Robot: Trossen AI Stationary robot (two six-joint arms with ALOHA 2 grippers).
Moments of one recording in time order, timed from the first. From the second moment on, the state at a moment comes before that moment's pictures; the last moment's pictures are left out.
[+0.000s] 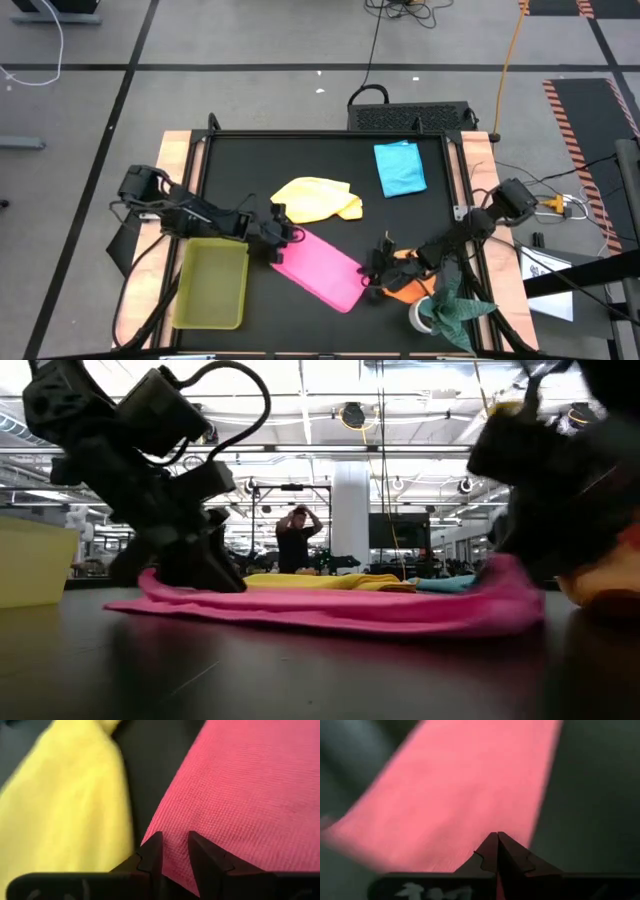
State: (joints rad) left arm -0.17 1.65 0.51 0.35 -0.29 0.14; right arm 0.56 1.72 0.60 0.31 0.43 0.71
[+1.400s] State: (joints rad) left arm -0.26 1.58 0.60 0.33 -0.08 0.10; right arm 0.58 1.84 0.78 0.37 0.44 0.45
